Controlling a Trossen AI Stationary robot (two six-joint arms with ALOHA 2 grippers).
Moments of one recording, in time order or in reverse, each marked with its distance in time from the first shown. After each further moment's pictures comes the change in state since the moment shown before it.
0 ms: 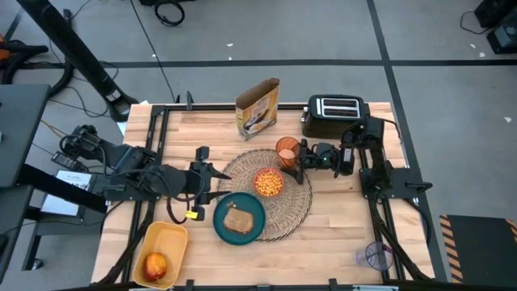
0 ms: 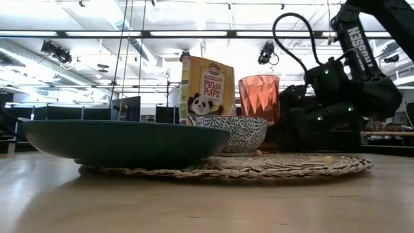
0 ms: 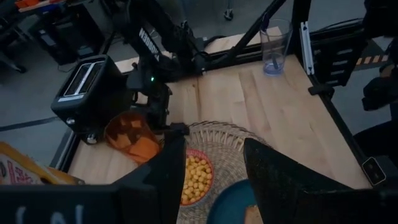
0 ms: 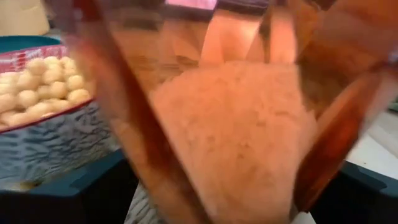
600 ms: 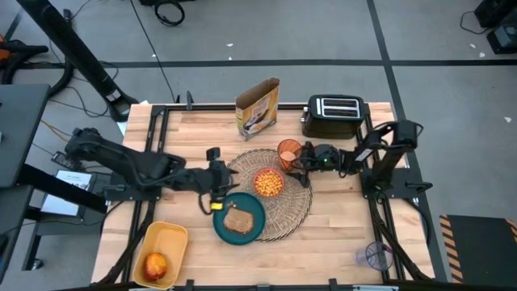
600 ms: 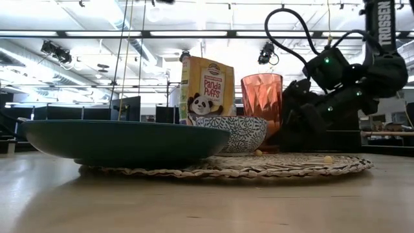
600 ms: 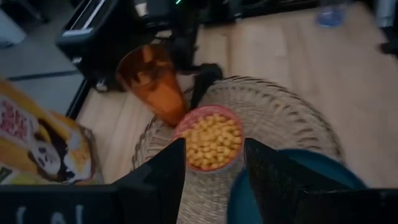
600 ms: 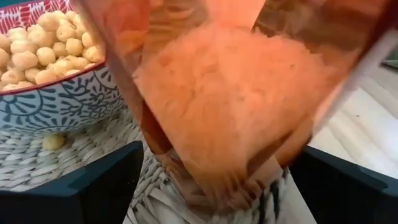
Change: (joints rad) left arm 0.134 0.014 -0.290 0.170 0.000 -0.054; right arm 0.057 -0.316 -0.032 -0.488 0.079 0.008
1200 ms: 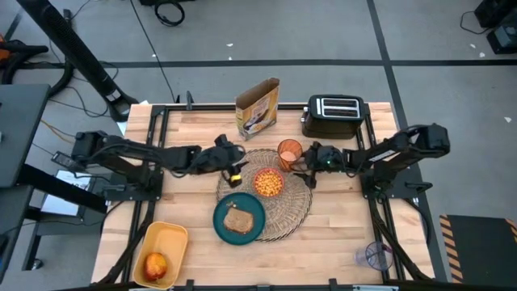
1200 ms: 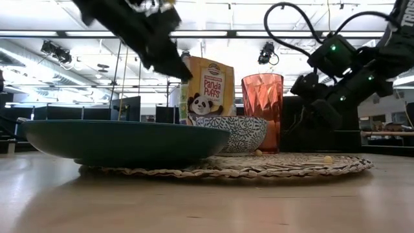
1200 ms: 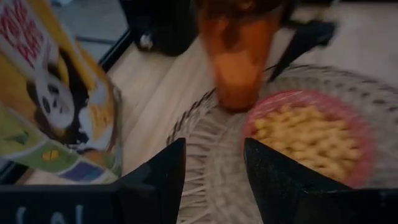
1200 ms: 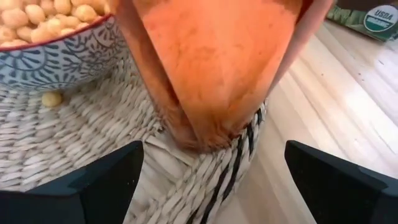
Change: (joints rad) left arm 0.319 0.084 -0.390 0.553 0.097 0.010; right arm 0.059 -0.306 0.000 -0.471 0.148 0.027
